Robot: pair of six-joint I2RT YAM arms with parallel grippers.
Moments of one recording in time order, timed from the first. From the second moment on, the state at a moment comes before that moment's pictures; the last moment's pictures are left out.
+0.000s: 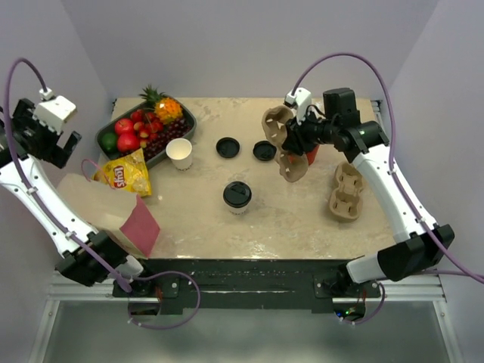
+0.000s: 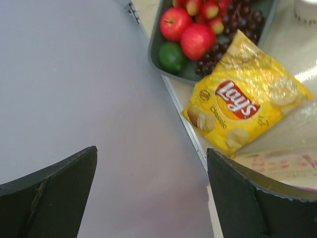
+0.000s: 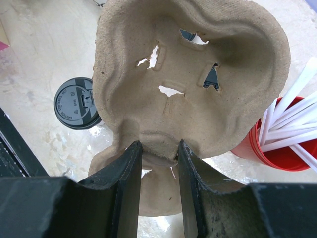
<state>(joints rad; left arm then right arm) 0.79 1.37 1.80 -1.22 0.65 1.23 0.35 1.42 1.58 -0.81 -0.43 -0.31</state>
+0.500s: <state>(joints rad) 0.75 1.20 1.74 -1.33 0.63 1.33 0.35 1.50 1.63 -0.83 -0.43 -0.30</state>
